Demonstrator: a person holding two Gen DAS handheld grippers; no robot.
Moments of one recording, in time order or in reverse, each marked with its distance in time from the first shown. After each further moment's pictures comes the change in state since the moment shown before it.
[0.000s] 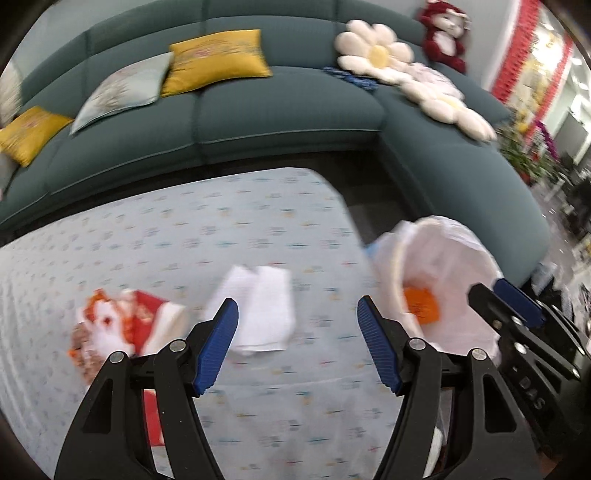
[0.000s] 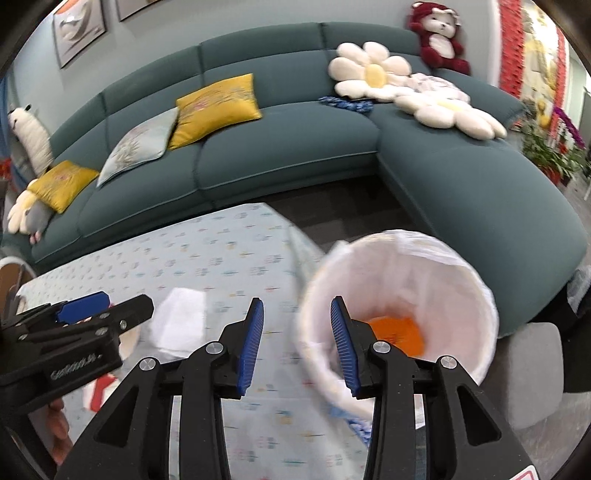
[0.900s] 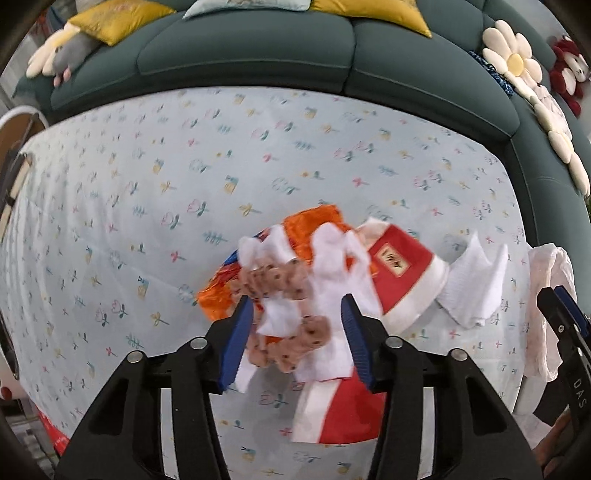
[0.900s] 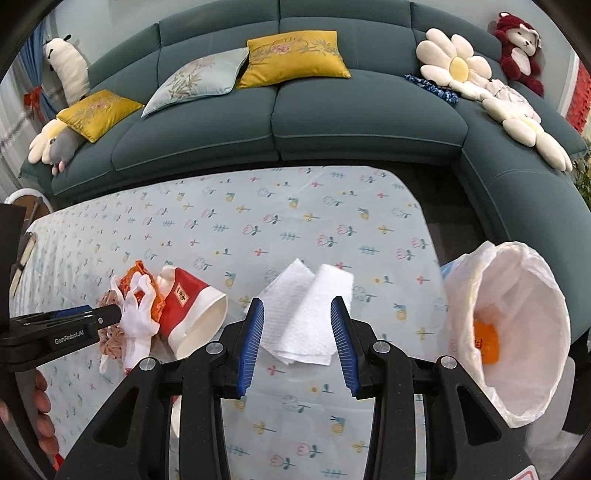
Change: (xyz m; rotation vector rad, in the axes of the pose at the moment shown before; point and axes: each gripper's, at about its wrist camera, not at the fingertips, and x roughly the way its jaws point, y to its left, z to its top) left arm 0.028 0.219 -0.049 -0.320 0.247 0.170; right arm 0.066 0.161 -0.012 -0.190 0.149 0.066
